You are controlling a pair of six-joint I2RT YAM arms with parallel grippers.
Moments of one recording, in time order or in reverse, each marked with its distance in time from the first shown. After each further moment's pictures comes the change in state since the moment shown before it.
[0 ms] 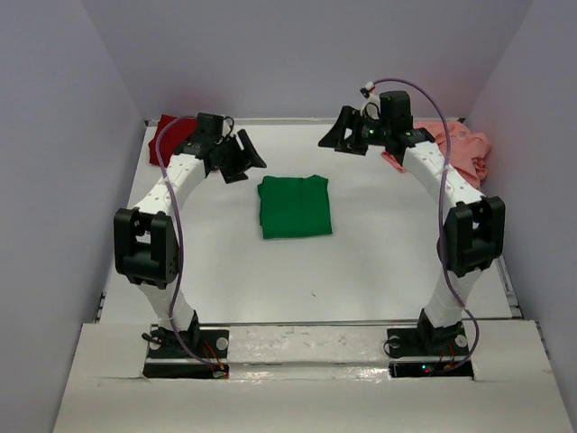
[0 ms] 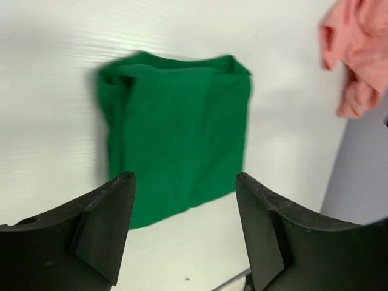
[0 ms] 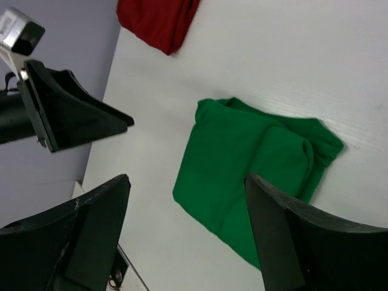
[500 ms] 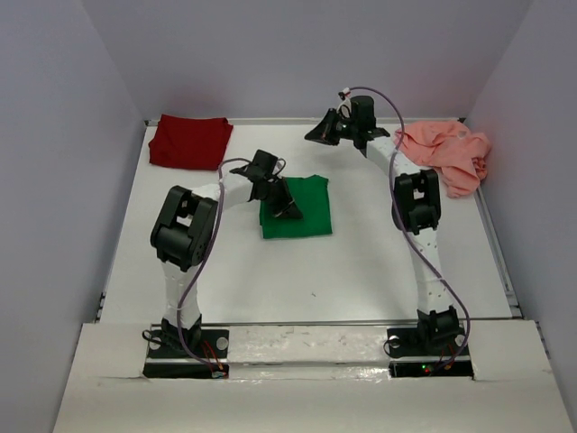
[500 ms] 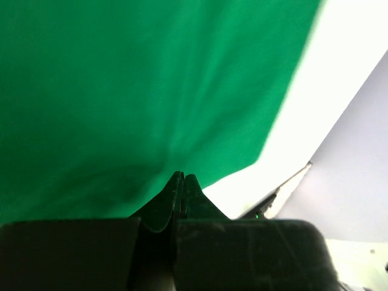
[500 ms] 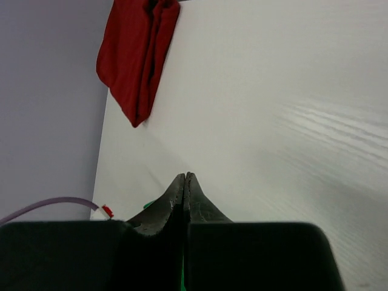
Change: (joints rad) left arm -0.198 0.234 -0.219 0.198 0.149 -0.216; right arm 0.005 0.703 0.563 0.230 -0.051 0.207
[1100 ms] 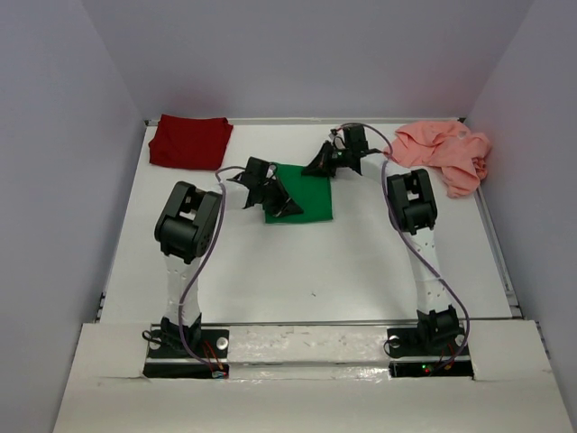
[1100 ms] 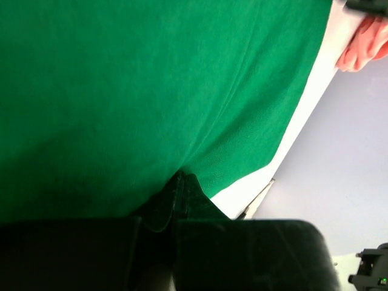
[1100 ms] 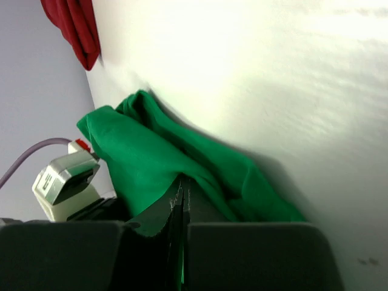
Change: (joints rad) left arm 0.046 0.103 -0.022 0.281 0.057 -0.124; right arm 0.005 -0.034 -0.293 -0.048 -0.077 0.101
